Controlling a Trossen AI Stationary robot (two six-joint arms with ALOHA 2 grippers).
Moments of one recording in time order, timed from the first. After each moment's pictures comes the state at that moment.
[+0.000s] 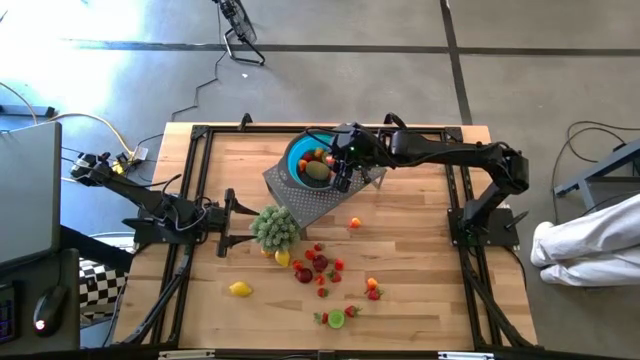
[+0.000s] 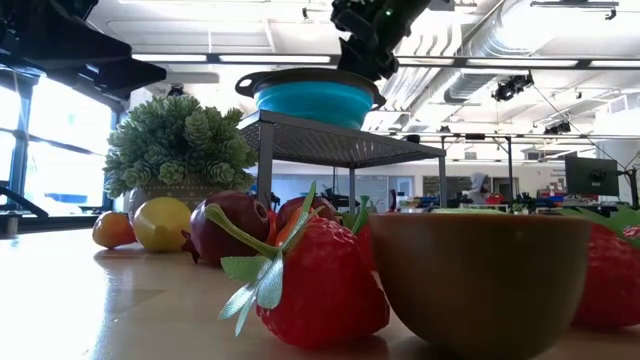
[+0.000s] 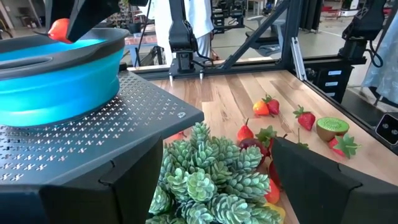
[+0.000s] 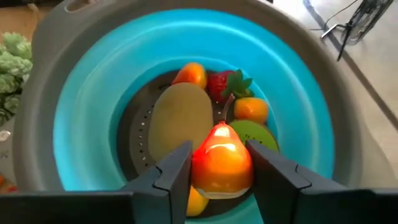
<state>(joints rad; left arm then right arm) -0.43 0.40 0.15 0.18 -0.40 0.02 -0.22 1.66 1.48 -0.59 0.16 0.04</state>
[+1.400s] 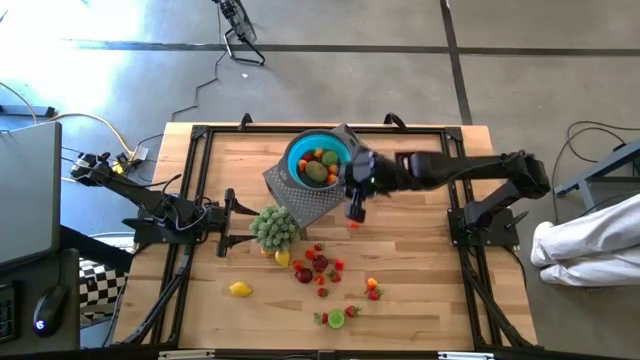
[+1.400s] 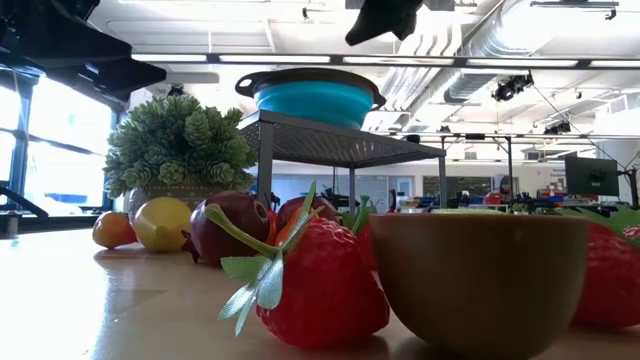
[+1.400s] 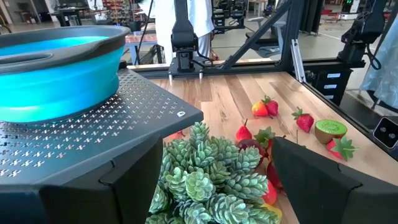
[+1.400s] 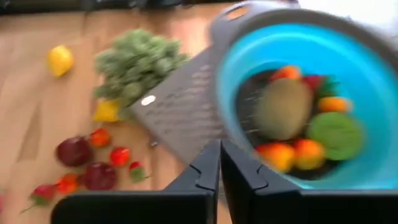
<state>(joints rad) -0.43 0.40 0.15 0.18 -0.40 -0.01 0.01 1.52 1.43 -0.65 0.16 0.11</state>
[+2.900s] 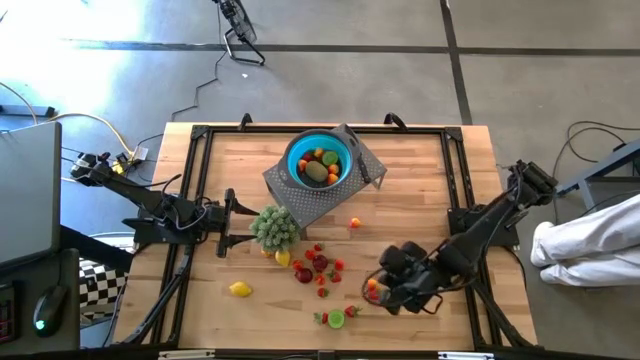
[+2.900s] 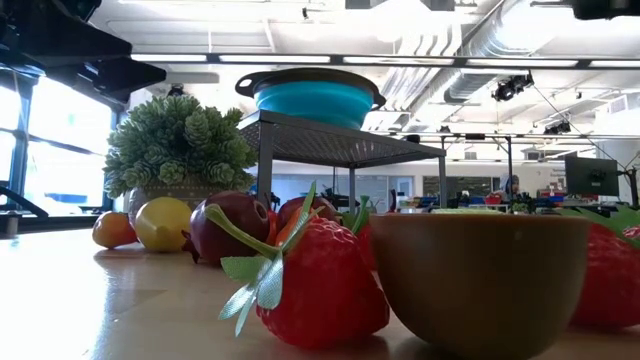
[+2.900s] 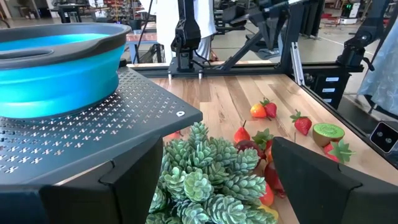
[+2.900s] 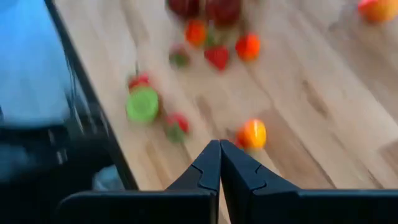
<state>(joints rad) -0.43 0.40 0.15 0.18 -0.40 -0.03 0.70 1.51 1.23 -0.81 0.31 1.26</state>
